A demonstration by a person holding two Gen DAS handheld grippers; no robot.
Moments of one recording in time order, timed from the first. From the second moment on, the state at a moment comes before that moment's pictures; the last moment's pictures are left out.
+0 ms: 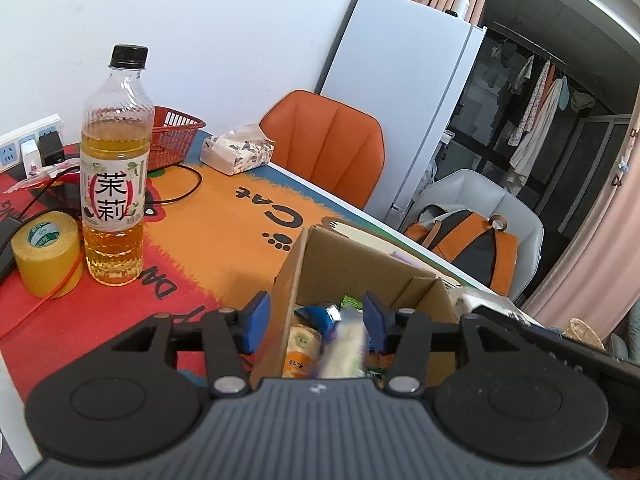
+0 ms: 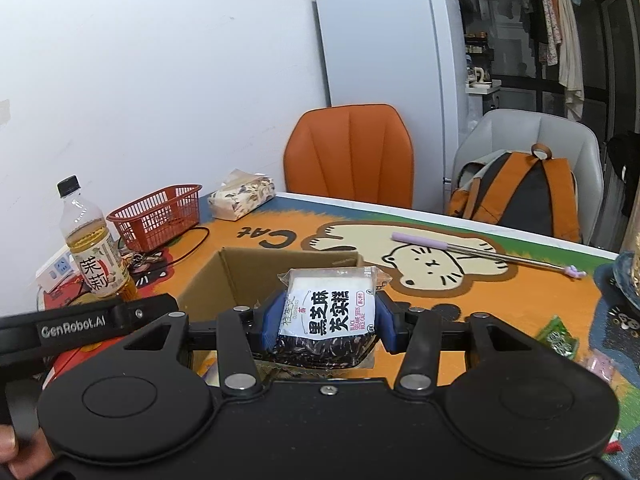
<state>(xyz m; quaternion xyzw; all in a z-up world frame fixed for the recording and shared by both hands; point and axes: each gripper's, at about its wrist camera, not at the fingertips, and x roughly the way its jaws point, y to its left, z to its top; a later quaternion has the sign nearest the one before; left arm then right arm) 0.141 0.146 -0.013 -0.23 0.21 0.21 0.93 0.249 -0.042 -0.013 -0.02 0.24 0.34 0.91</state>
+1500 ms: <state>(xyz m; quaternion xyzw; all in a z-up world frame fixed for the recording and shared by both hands) 0.152 0.050 -0.011 -0.18 0.22 0.16 0.94 0.249 -0.177 -0.030 0.04 0.28 0.28 0.92</state>
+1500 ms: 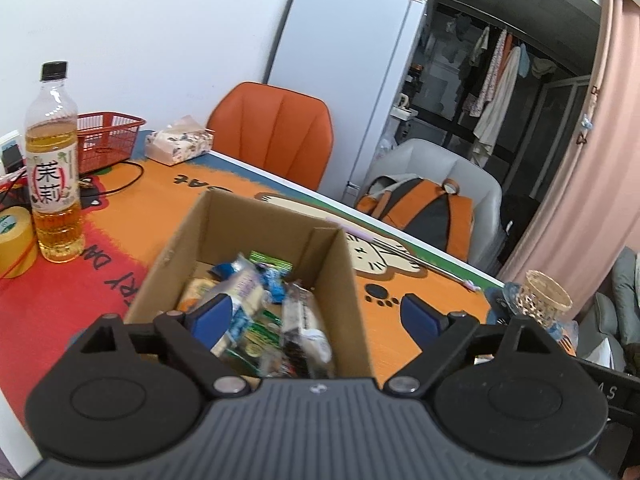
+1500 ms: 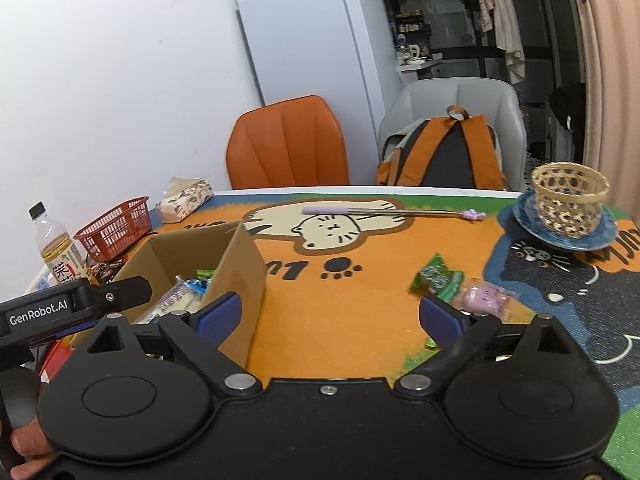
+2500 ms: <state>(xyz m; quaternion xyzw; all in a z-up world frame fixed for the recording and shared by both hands) 0.209 -0.039 -0.031 -0.13 0.25 0.08 0.96 0.288 -0.271 -0.067 0.09 0.30 0.20 0.93</state>
